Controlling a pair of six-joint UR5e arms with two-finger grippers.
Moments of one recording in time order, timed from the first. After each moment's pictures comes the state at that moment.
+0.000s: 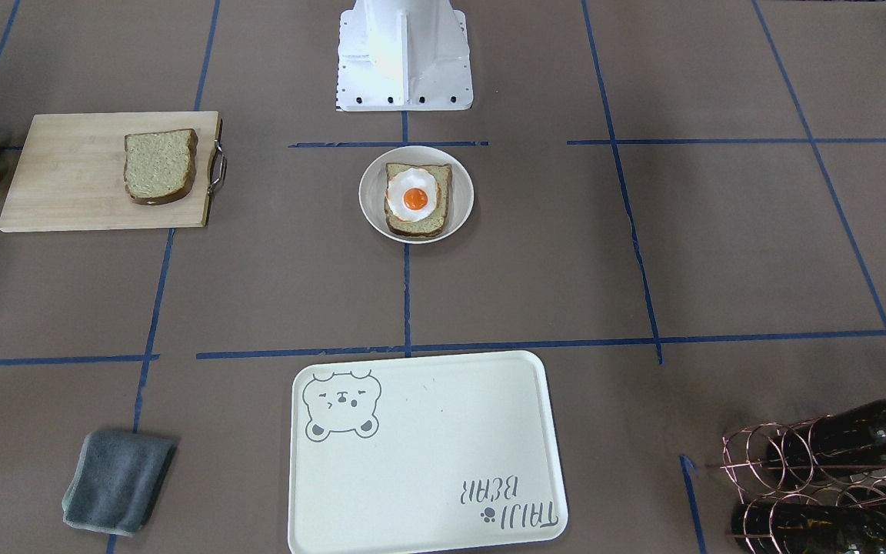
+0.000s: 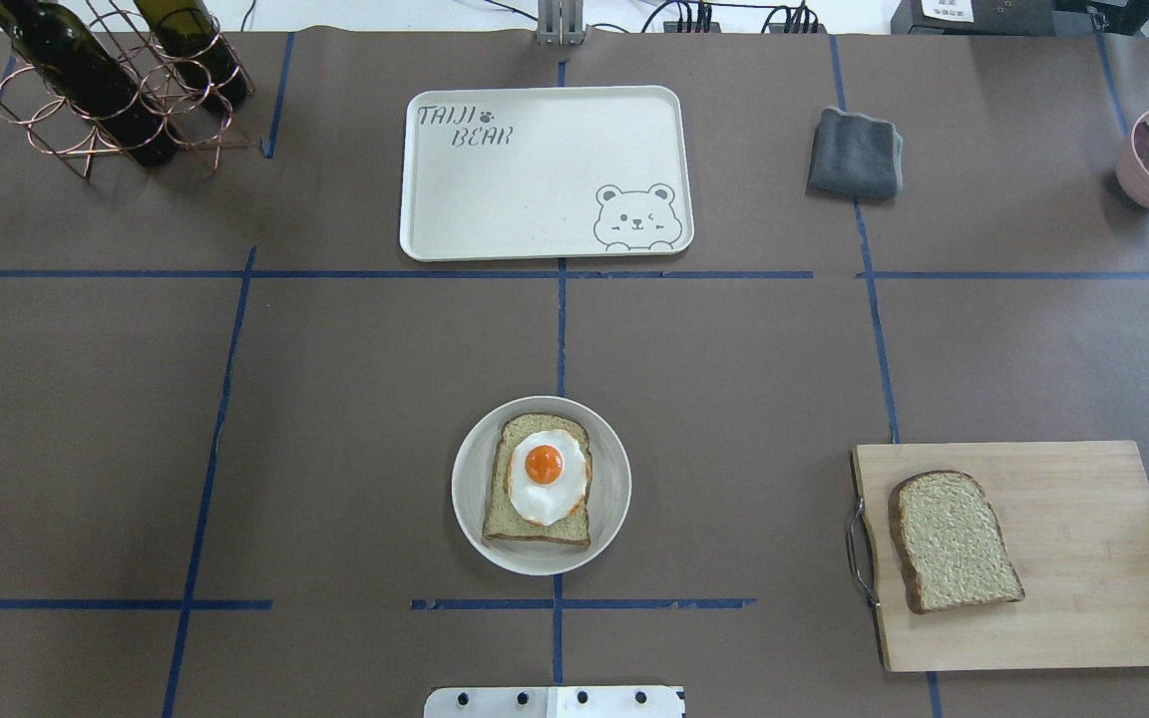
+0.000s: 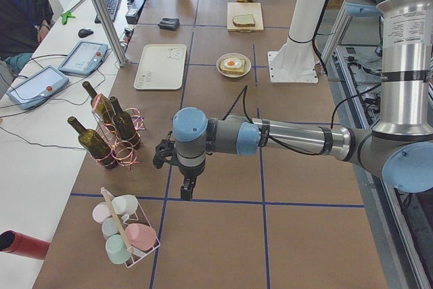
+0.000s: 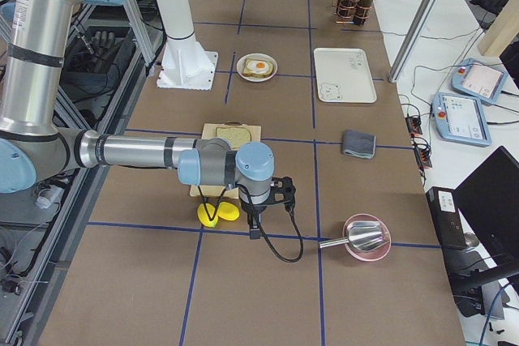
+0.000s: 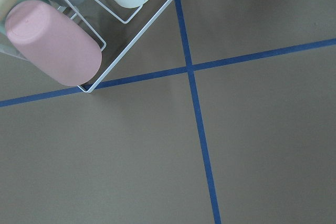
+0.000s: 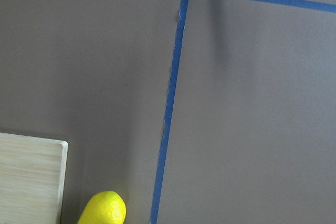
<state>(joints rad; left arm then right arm) -1.60 -1.49 -1.77 -1.53 -2.30 0.14 1.54 -1.84 1.83 -1.56 2.32 -0.10</state>
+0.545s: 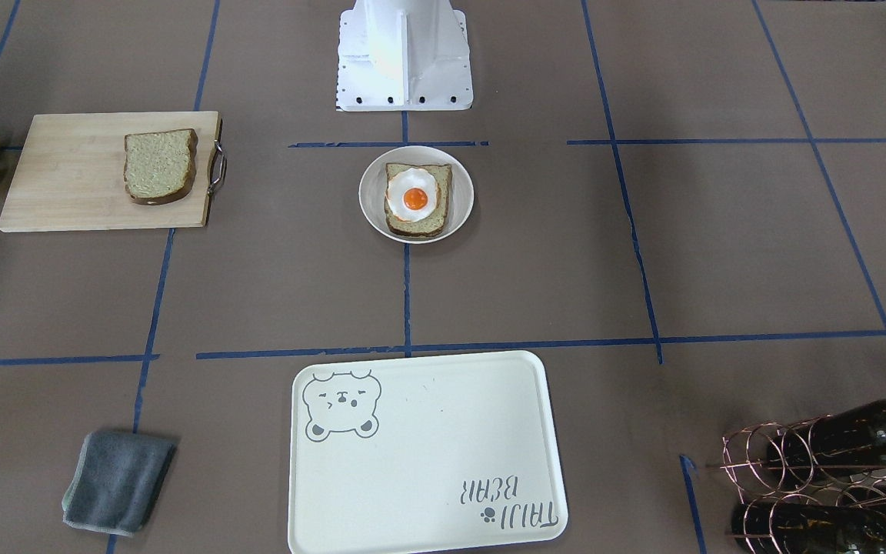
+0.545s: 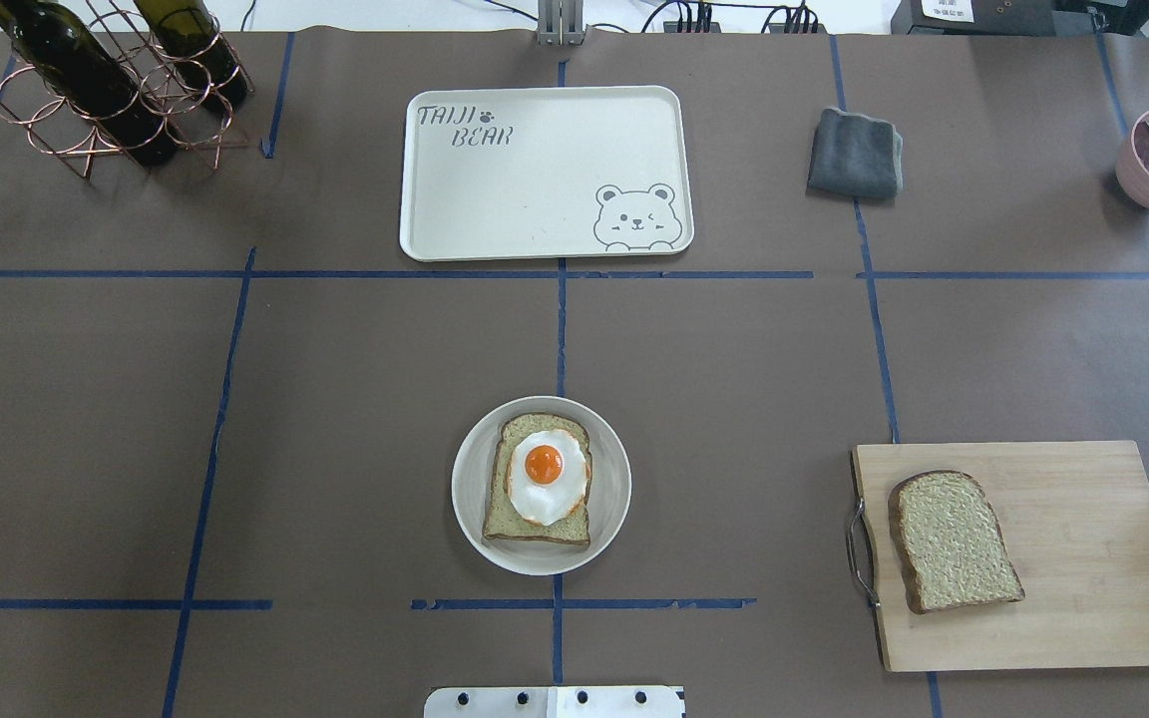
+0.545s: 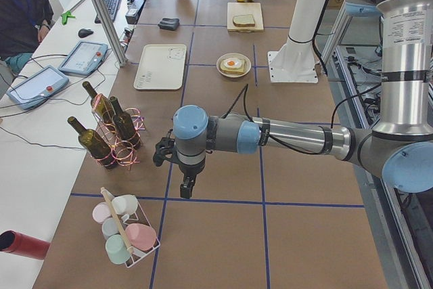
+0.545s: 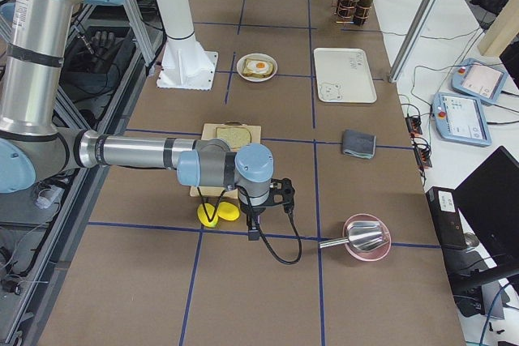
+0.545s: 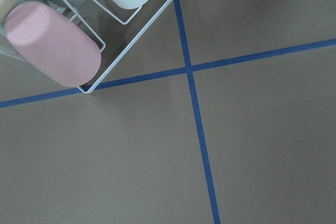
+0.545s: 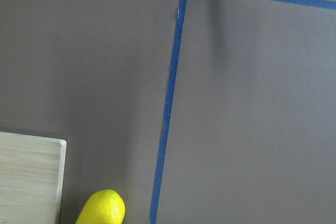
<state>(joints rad) -1.59 -1.49 -1.78 -1.54 -2.30 0.15 1.54 -1.84 1.83 -1.56 2.33 -0.10</state>
